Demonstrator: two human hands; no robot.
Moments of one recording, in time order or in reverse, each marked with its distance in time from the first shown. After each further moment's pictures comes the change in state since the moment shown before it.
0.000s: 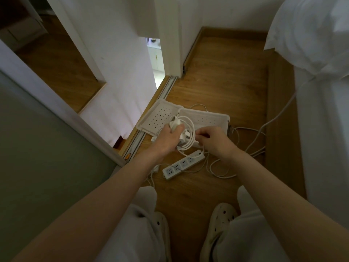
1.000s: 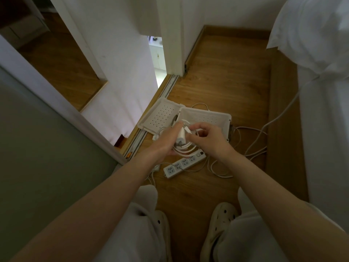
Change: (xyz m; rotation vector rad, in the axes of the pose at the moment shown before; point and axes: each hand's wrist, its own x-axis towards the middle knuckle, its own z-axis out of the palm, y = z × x) left_hand 0.003 -0.006 -0.005 -0.116 -0.157 -0.073; right_hand 0.003 0.006 0.012 0.229 0.025 -0.102
